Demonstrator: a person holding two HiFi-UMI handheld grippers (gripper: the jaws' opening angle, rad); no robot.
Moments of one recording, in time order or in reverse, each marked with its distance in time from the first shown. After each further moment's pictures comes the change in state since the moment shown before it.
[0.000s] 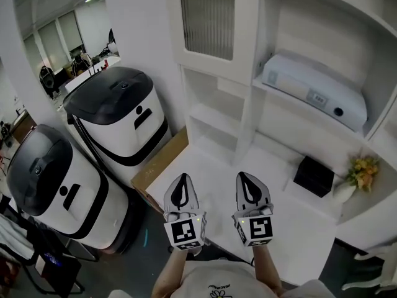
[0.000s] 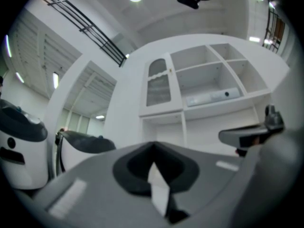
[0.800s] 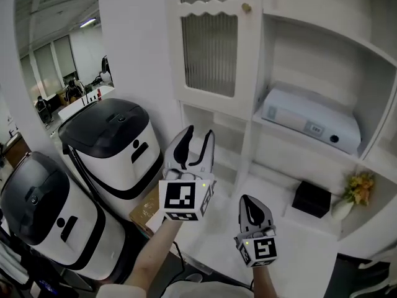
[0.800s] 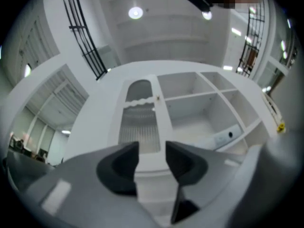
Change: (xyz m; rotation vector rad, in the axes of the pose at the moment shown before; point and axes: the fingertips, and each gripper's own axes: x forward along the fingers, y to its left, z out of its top) left arm 0.131 -0.025 0.193 0.010 -0.304 -0.341; right arm 0.022 -0.006 0.025 0.021 -0.044 -0.092
